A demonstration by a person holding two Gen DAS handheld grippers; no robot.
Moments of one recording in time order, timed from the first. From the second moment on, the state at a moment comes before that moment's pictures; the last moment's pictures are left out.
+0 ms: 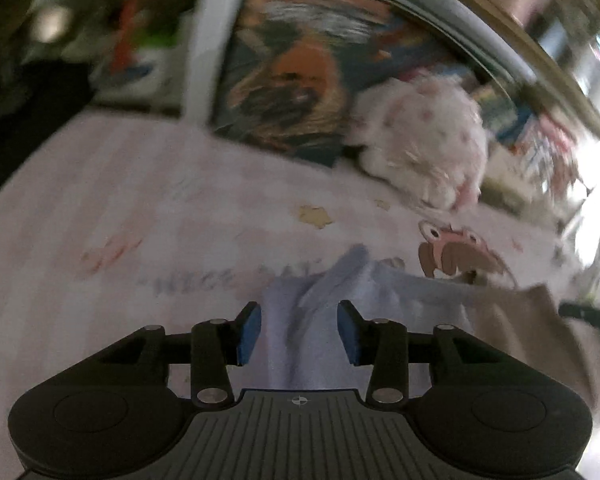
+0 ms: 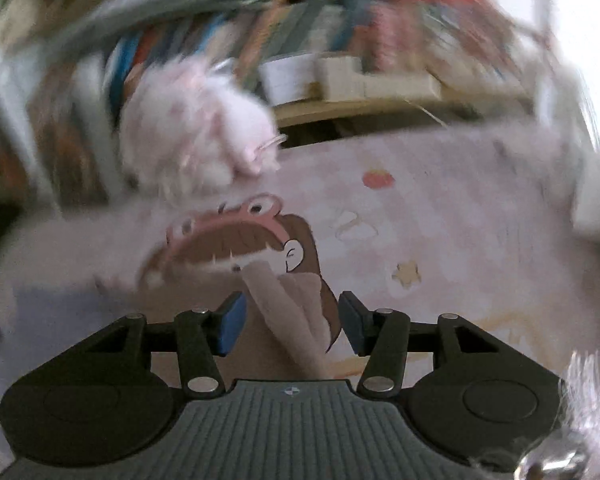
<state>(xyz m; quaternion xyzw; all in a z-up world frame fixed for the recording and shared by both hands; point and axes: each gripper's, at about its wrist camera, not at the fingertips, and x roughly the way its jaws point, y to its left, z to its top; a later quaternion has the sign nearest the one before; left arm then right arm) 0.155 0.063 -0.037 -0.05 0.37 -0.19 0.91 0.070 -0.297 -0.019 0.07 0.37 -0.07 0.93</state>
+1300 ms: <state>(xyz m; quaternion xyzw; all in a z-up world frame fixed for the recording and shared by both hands) 0.079 0.069 -0.009 -0.08 0.35 -0.04 0.93 0.041 -0.362 -0.018 0.16 0.34 -0.04 0.93</state>
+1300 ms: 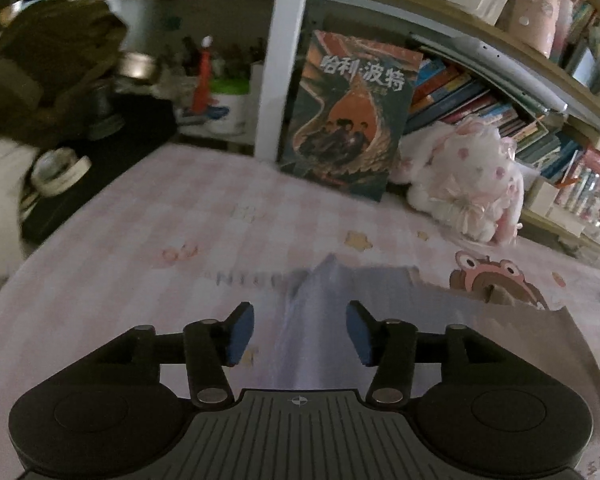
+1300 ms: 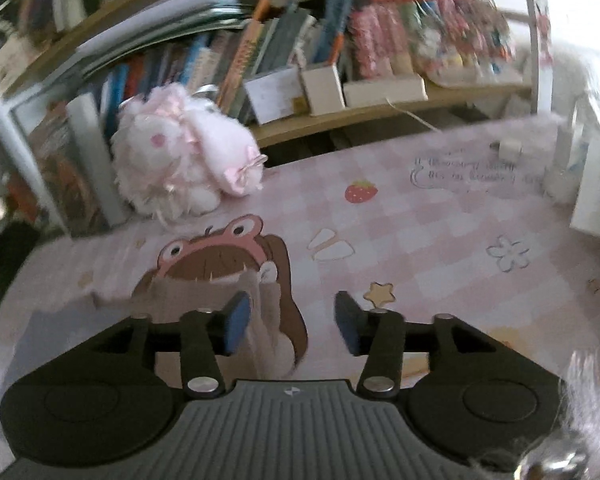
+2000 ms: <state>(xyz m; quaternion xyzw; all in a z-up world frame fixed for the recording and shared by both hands) -0.043 -0.015 -0.026 -0.07 0.40 0.00 0.91 -0.066 -0.358 -0.034 0.04 0.39 0.06 0.92</state>
